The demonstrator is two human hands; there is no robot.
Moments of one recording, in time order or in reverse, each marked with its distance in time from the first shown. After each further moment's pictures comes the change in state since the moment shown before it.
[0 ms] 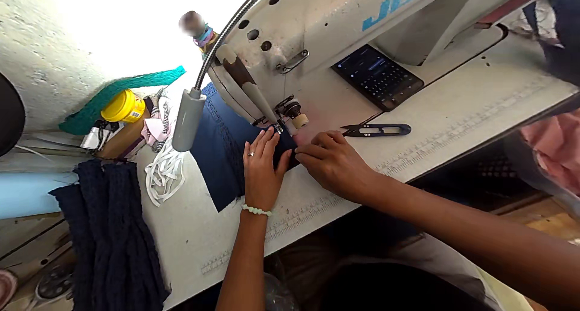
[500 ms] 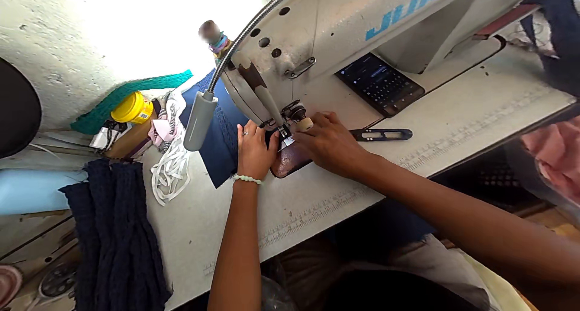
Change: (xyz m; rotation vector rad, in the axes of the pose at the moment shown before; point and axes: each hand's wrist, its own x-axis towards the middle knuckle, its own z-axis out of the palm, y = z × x) left_hand 0.049 -0.028 -0.008 0.054 -0.118 -0.035; right_hand 0.037 0.026 0.001 0.012 -0.048 0.029
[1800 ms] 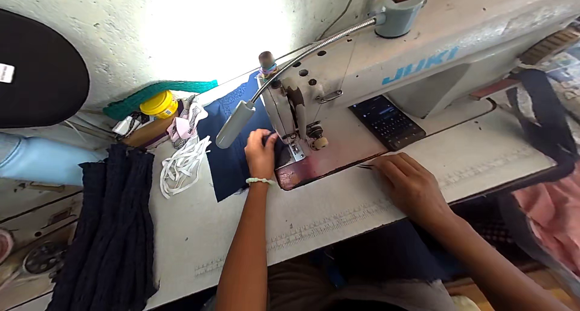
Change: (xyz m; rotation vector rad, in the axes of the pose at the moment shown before) left_hand 0.010 0.005 -0.003 -0.388 0.337 -0.375; right_hand -0.091 0.037 -0.053 -0.158 0.215 0.123
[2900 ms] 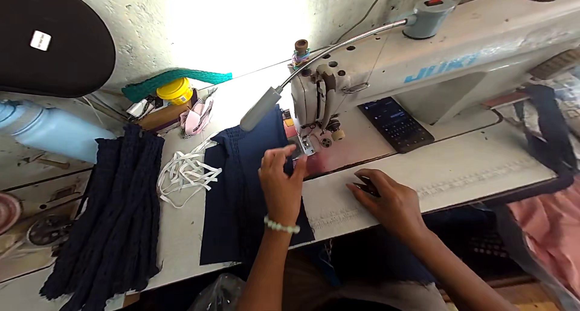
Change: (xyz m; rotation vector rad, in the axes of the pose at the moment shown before) left_hand -0.088 0.052 -0.029 -0.074 0.126 0.042; right_hand -0.007 -0.058 0.013 0.114 -0.024 0.154
